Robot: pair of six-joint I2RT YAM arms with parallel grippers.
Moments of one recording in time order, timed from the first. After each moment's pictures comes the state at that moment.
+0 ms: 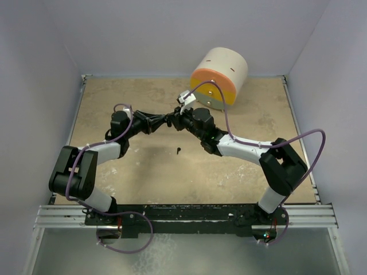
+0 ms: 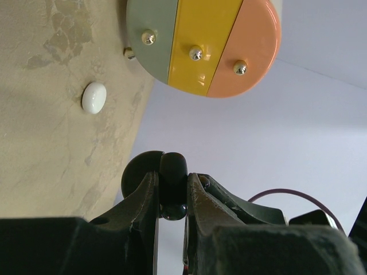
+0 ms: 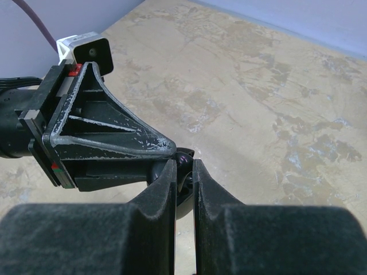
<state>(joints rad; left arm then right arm) -0.21 1.54 0.63 0.69 0.53 -1.67 0.79 1.68 1.03 0.52 0.06 0.15</state>
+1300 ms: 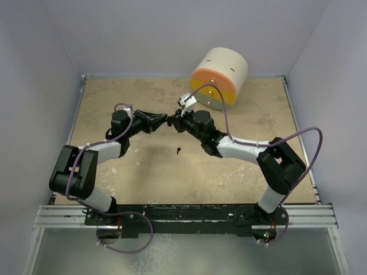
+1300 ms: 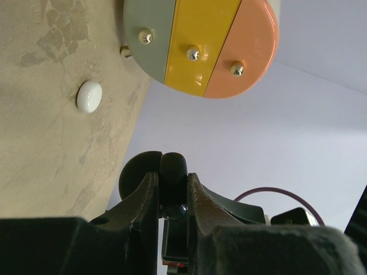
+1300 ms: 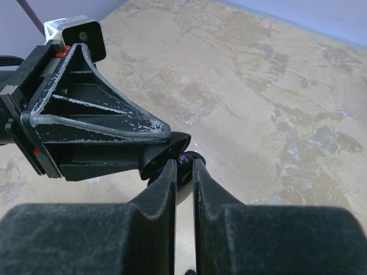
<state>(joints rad) -0.21 1.54 0.64 0.69 0.53 -1.70 0.79 1.70 0.99 0.56 0.06 0.15</state>
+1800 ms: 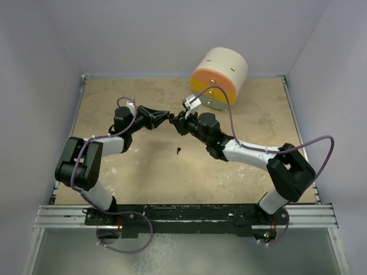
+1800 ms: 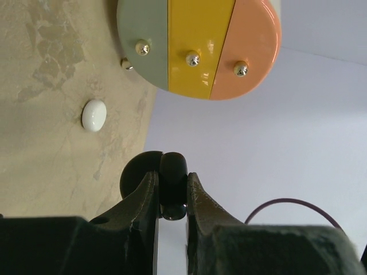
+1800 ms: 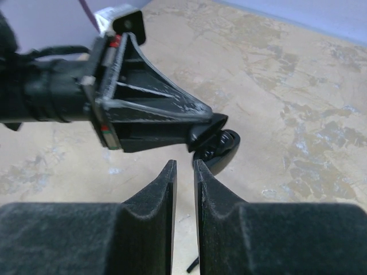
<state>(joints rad) -0.21 1.64 0.71 0.73 0.55 -1.59 0.79 1.61 0.93 0.56 0.03 0.18</state>
